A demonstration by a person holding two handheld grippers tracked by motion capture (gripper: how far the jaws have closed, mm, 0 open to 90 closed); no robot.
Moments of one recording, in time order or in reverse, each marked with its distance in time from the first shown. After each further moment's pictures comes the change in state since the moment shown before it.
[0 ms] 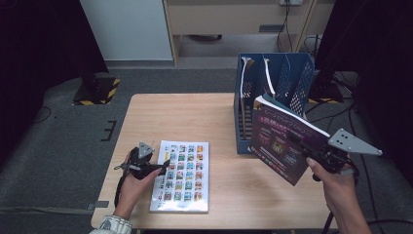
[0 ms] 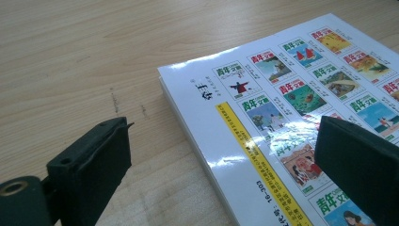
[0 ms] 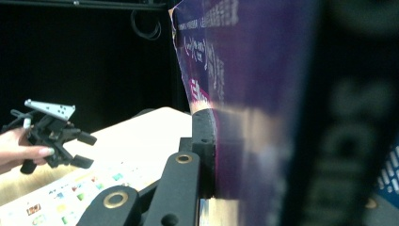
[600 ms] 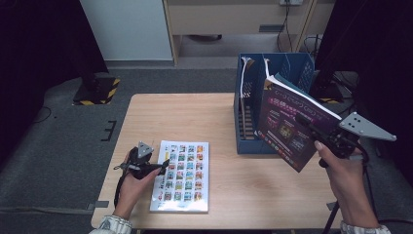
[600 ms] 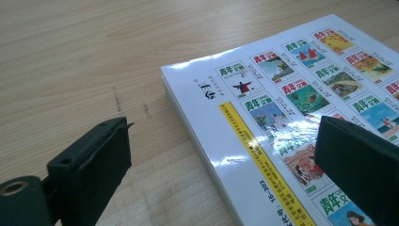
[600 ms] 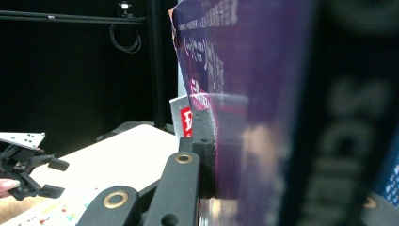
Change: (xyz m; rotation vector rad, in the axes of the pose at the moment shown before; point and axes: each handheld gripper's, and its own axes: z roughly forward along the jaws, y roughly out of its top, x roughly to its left) left arm 0.002 0.000 0.000 -0.002 0.002 -0.006; right arm -0.018 0.034 0.003 -0.036 -0.082 -0.002
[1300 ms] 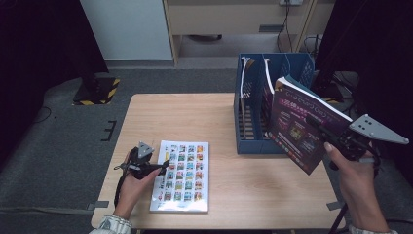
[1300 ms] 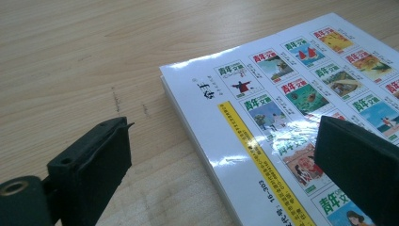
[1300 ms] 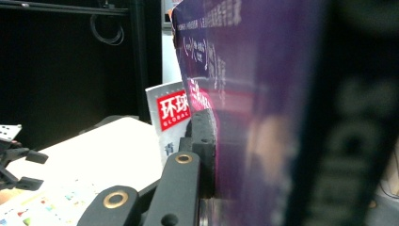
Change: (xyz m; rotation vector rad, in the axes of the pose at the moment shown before) left arm -0.001 0.000 0.000 0.002 0.000 0.006; right arm -0.013 -0.002 -0.017 0.026 -0.066 -0.011
